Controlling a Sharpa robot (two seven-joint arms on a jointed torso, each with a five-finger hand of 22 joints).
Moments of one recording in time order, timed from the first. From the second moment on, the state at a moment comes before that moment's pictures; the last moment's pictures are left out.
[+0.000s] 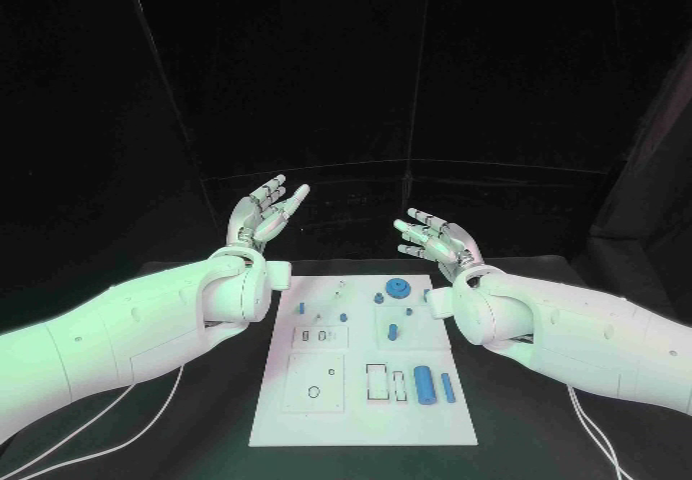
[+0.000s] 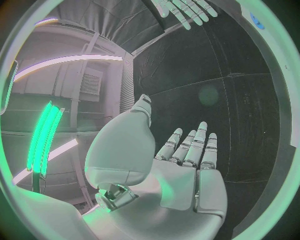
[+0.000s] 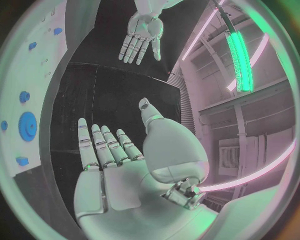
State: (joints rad) left arm 1.17 -0.65 -0.01 1.28 0.02 -0.62 0.59; left_hand 1.24 -0.07 -0.02 0.28 0.09 0.36 0.15 0.03 0.04 0.31 0.23 0.03 0.03 0.50 0.22 0.04 0.05 0.11 0.20 0.28 0.03 0.03; right arm 1.12 -0.67 -0.02 1.34 -0.11 -0.50 0.42; right_hand 1.14 0.09 0.03 -0.06 0.12 0.34 0.15 0.03 0.03 0.46 0.23 0.04 0.04 0.48 0.22 0.04 0.04 0.11 0.58 0.28 0.05 0.06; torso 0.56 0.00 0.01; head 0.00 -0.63
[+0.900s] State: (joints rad) left arm 1.18 -0.75 -0.02 1.37 0.01 -0.48 0.62; left_hand 1.36 0.02 -0.04 0.21 0.09 0.64 0.18 0.07 0.06 0.63 0.25 0.05 0.05 0.81 0.22 0.11 0.08 0.12 0.50 0.29 0.15 0.08; right arm 1.19 -0.67 -0.03 1.23 -0.68 -0.34 0.35; right_hand 1.30 0.10 0.19 -0.28 0.15 0.97 0.21 0.09 0.07 1.10 0.15 0.09 0.06 1.14 0.11 0.13 0.07 0.16 0.98 0.21 0.24 0.12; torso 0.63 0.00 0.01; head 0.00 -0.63
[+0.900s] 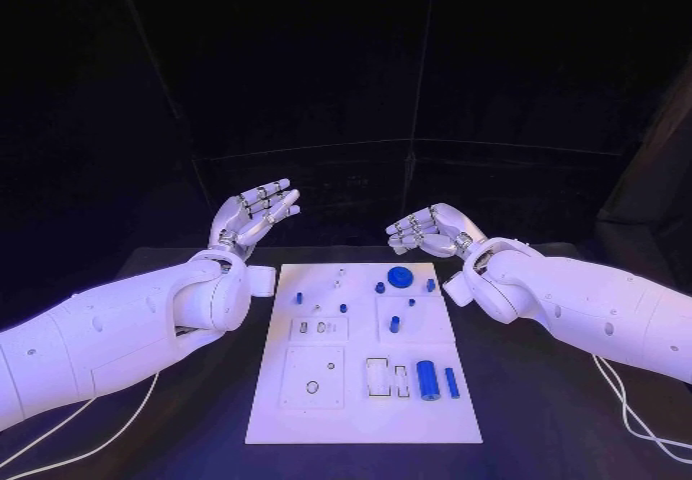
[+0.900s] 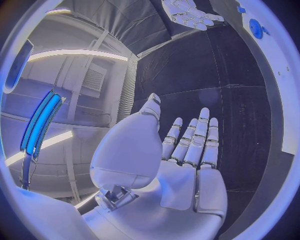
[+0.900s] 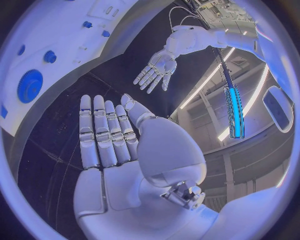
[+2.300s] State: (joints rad) left arm 1.17 -0.86 -0.02 1.55 -0.07 -0.41 0.61; left_hand 1.38 0.04 -0.06 0.13 0.09 0.78 0.20 0.07 0.06 0.83 0.23 0.06 0.06 0.92 0.19 0.12 0.08 0.16 0.72 0.29 0.24 0.11; right arm 1.27 -0.59 -0.03 1.24 -1.59 -0.13 -0.05; right_hand 1.25 -0.02 0.27 -0.28 0.15 1.03 0.17 0.07 0.07 1.16 0.10 0.07 0.06 1.47 0.00 0.90 0.64 0.16 1.21 0.10 0.91 0.54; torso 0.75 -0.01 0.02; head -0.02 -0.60
